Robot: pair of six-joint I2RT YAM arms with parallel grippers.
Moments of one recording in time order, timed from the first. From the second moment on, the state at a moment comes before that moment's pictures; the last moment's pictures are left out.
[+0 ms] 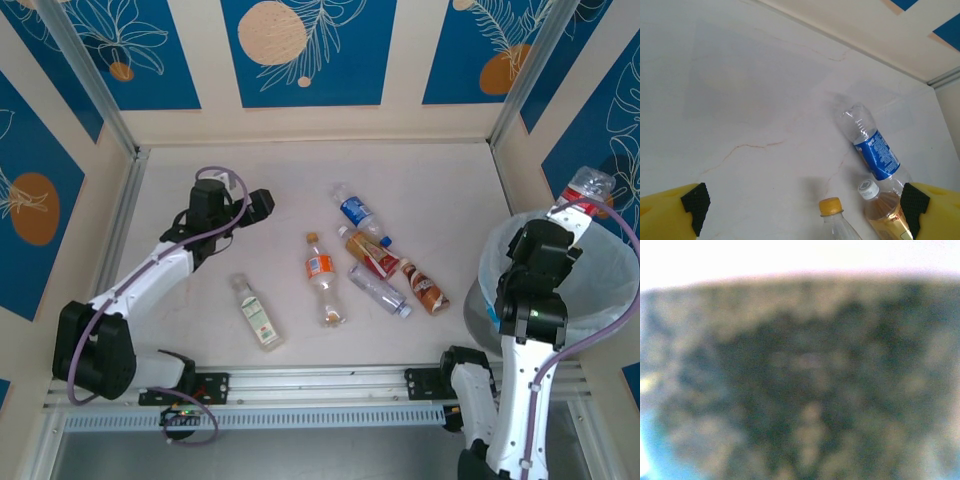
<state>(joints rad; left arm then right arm) -0.34 1.34 0.92 -0.12 0.12 -0.61 -0.26 0.64 1.00 -0.78 0.52 0.13</state>
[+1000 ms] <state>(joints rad) -0.34 1.39 0.95 -0.12 0.14 -0.60 -0.30 0.57 0.73 -0.64 0.56 0.48</state>
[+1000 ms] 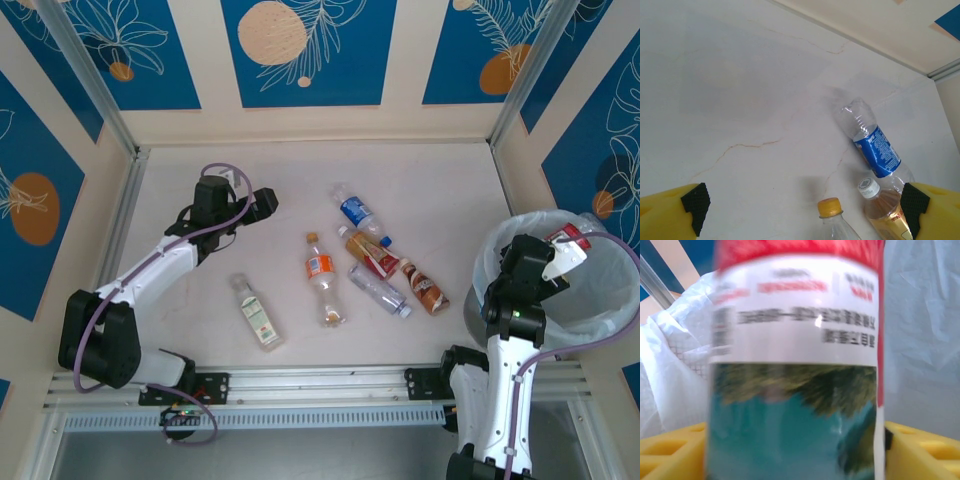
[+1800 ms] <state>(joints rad) -0.34 1.39 0.96 -0.15 0.11 -0.61 -0.27 0.57 0.93 -0.83 0.51 0.56</state>
